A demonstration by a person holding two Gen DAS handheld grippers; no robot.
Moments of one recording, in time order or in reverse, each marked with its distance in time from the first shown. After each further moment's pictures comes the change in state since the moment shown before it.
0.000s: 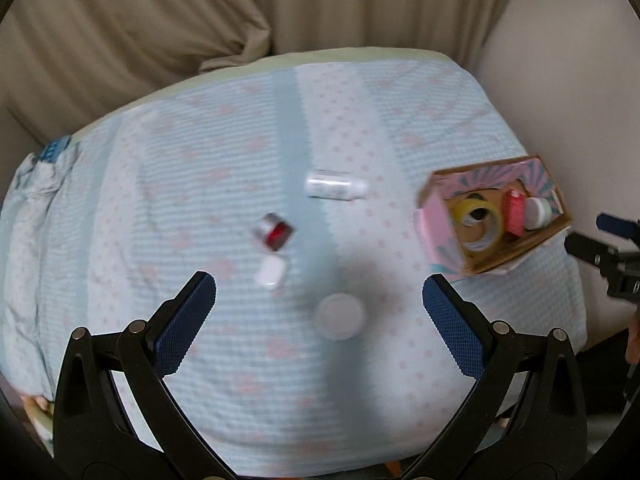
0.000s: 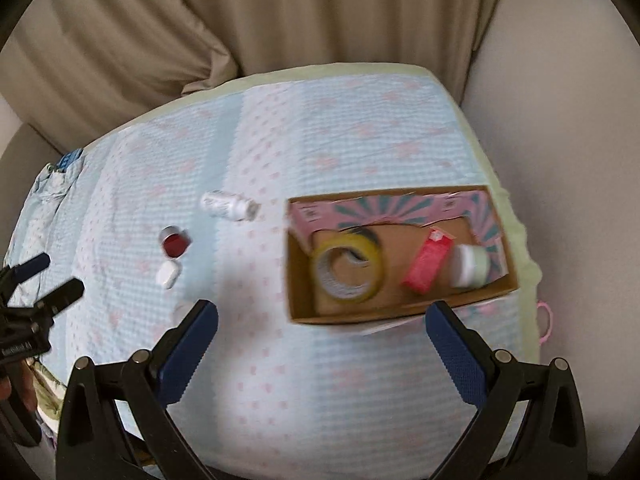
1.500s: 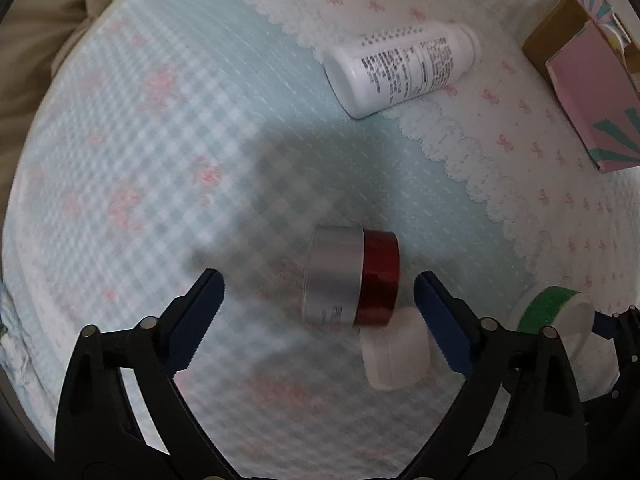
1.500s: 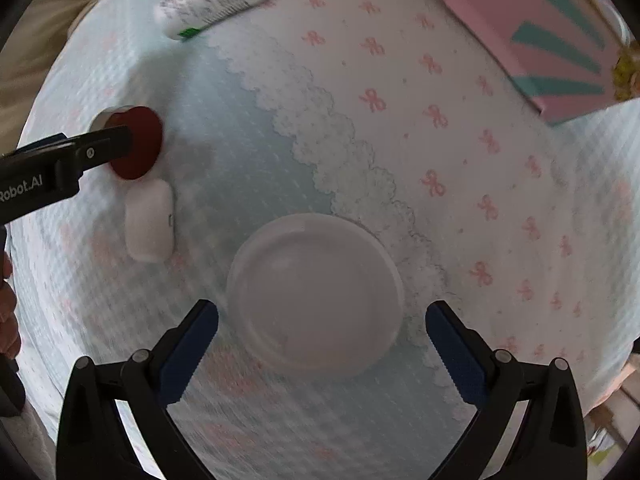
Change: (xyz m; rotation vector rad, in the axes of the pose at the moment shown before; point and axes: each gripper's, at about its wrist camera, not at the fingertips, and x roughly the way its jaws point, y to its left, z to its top) left arm 0.317 0.054 0.039 0.560 0.356 -0.102; right arm 0.280 0.181 -0.080 0.523 0.439 -0.038
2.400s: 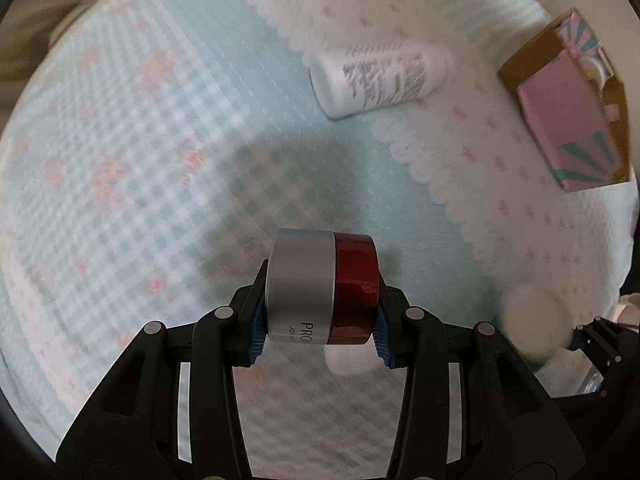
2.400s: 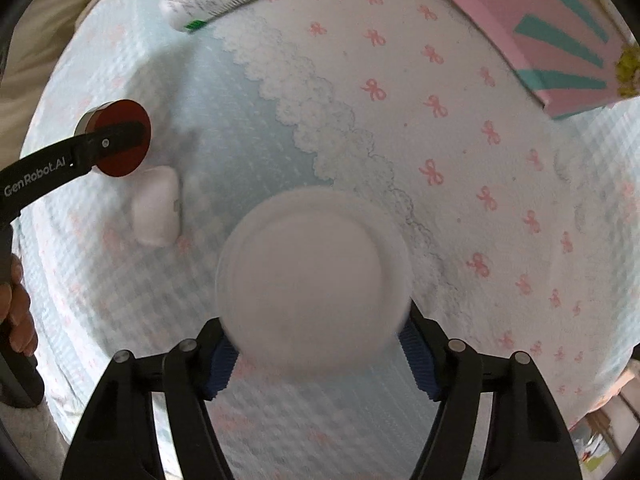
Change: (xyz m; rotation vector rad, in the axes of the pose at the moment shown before) left arm -0.029 0.003 -0.033 -0.100 -0.054 -0.124; right arm -0.016 -0.010 -0.002 -0.053 0.036 0.042
